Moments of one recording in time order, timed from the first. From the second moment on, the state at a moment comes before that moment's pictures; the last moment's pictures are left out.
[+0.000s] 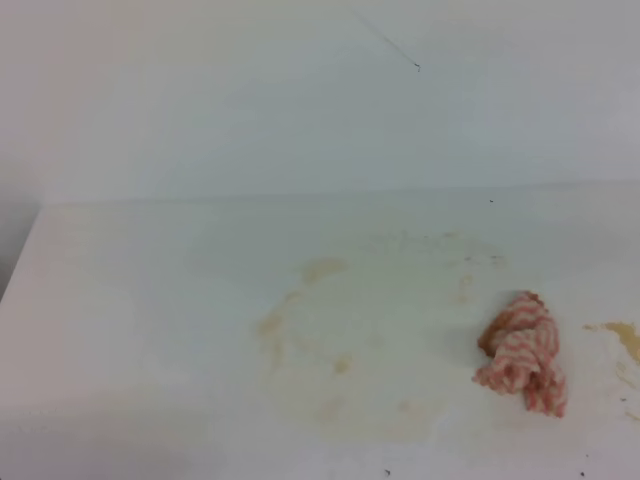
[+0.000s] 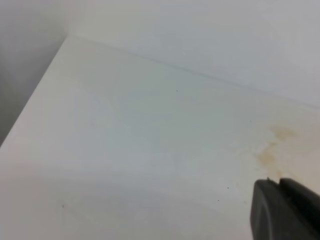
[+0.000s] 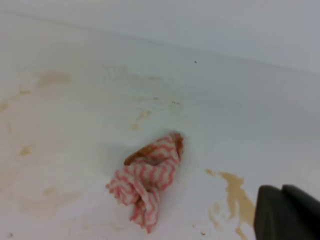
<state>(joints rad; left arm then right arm) -0.04 0.00 0.00 -0.21 0.32 -0.09 0.03 0.85 -0.95 0.22 0.78 -0.32</state>
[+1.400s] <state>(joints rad) -0.04 0.00 0.00 -0.21 0.32 -0.09 -0.08 -0.03 0.02 0.15 0.21 -0.40</state>
